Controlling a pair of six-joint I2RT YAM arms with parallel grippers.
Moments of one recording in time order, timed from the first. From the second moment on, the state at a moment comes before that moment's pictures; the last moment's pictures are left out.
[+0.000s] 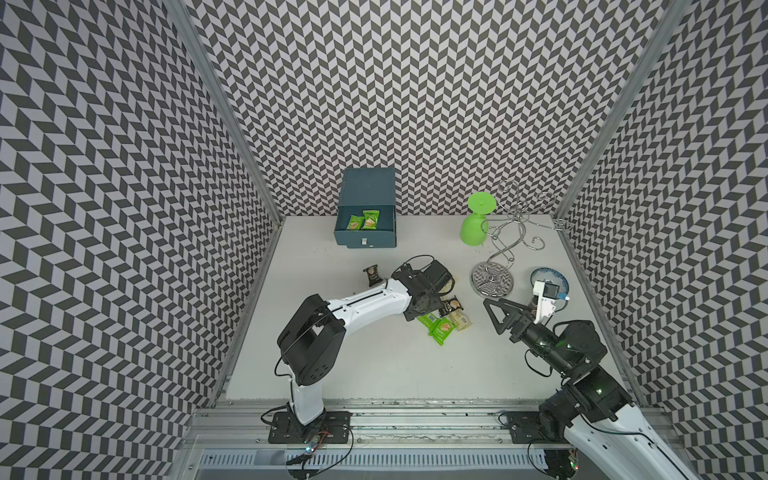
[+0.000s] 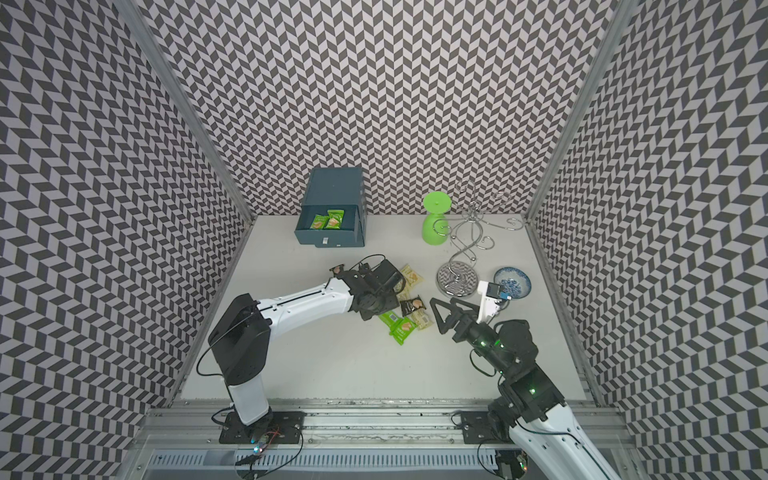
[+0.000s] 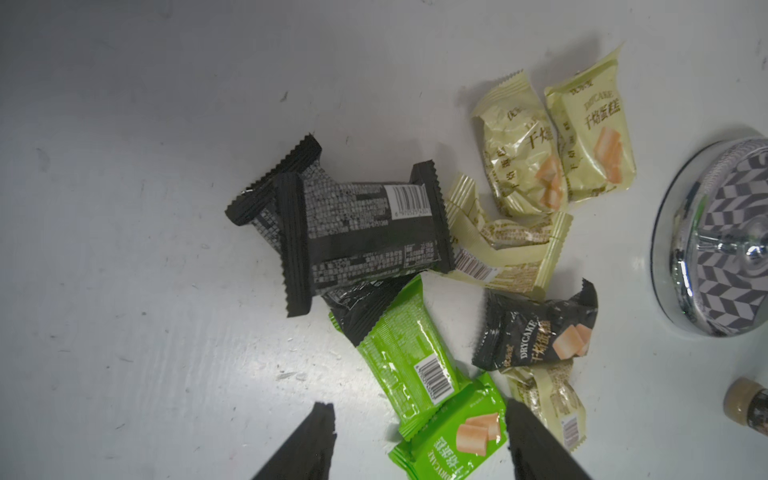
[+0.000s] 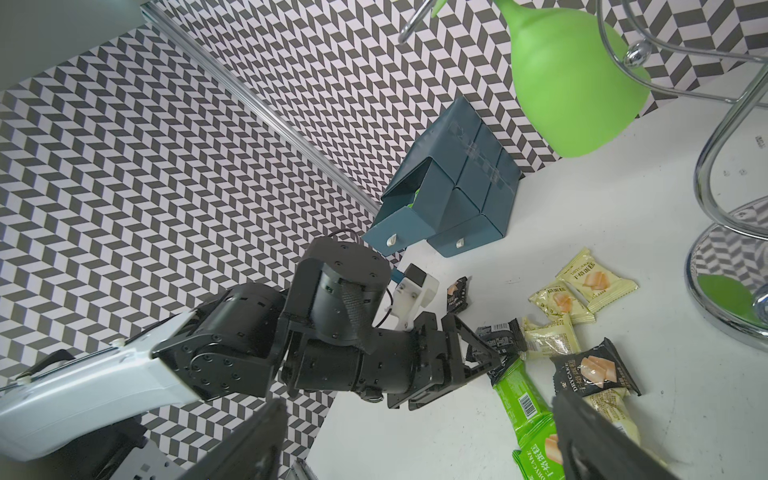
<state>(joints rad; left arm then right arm) -0.87 1.87 1.41 -0.73 -0.19 -1.18 0.49 0.39 0.40 -0.08 -0.19 0.78</state>
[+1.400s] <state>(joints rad) -0.89 2.03 1.42 -0.73 -0.17 -1.10 0.49 0.37 0.40 -0.09 -0.19 0.78</state>
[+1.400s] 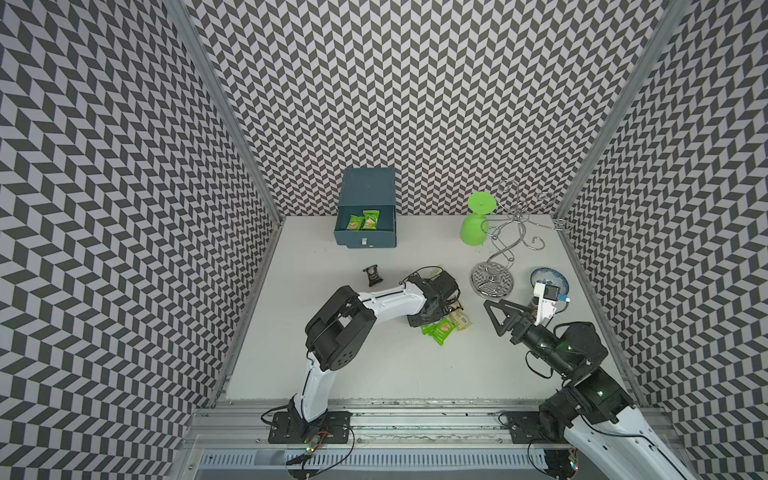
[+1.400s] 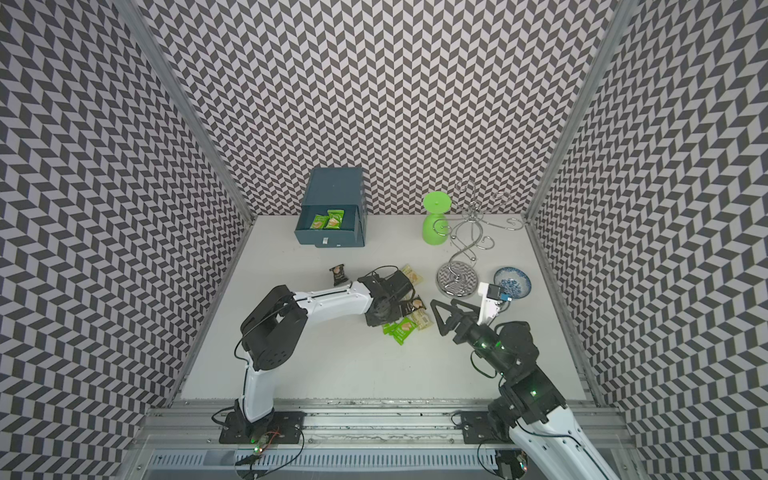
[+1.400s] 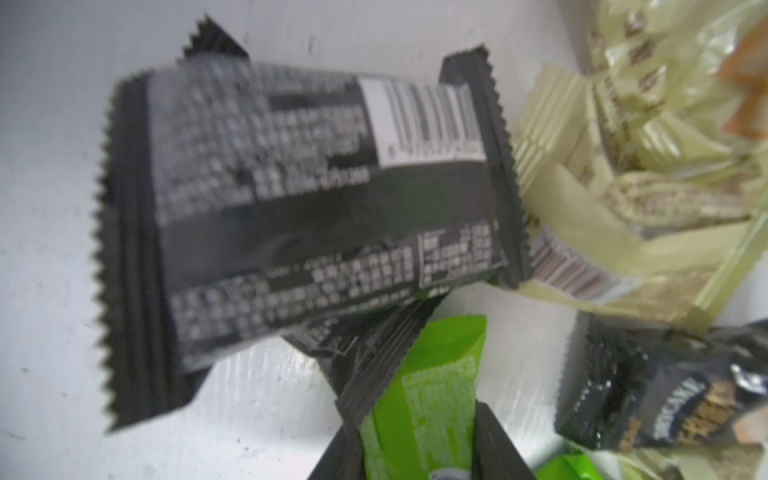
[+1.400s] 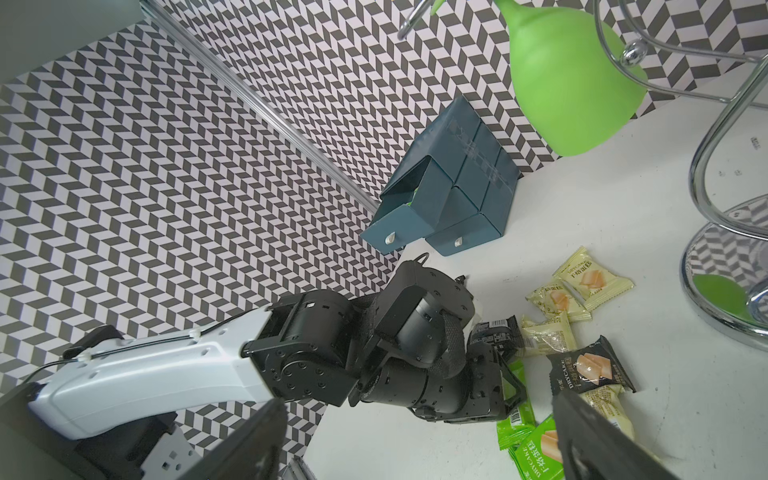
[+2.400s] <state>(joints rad) -0.86 1.77 1.47 -0.81 -0.14 -0.96 0.49 0.42 0.38 -0.05 -0.19 0.81</state>
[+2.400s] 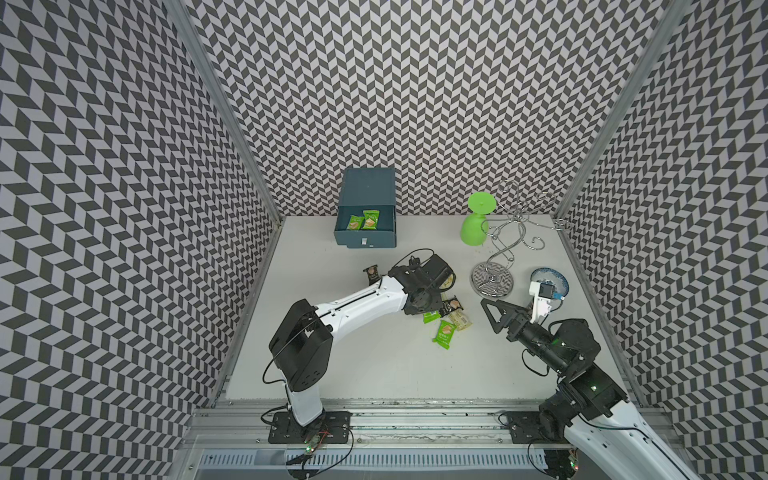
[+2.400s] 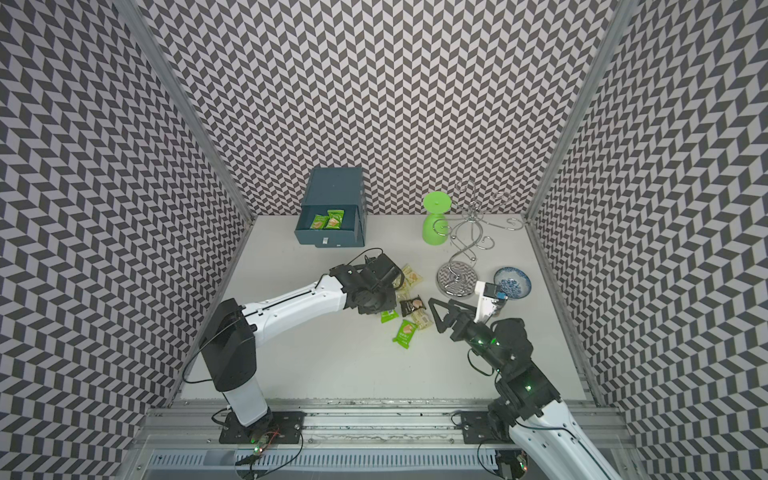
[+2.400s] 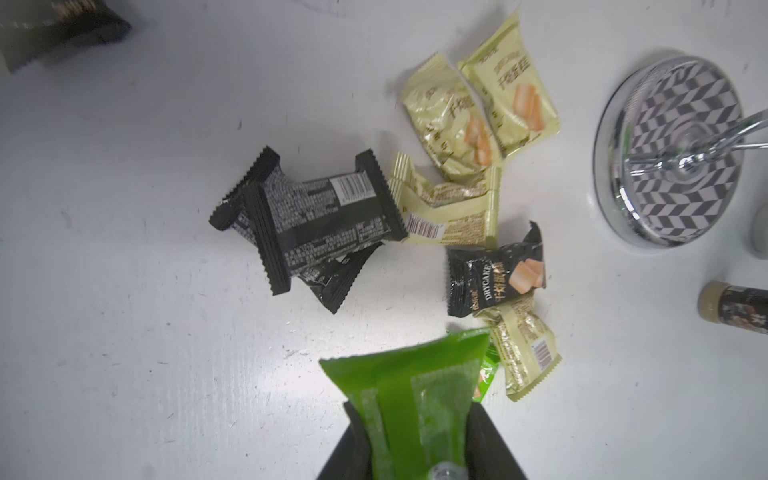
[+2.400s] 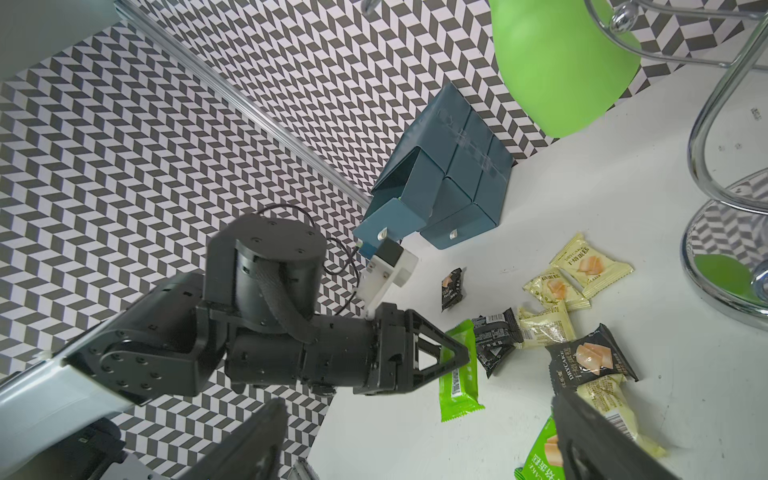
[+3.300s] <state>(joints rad) -0.52 1.68 1.64 -0.64 -0.06 -0.73 0.49 0.42 0.38 -0.05 -0.19 0.83</state>
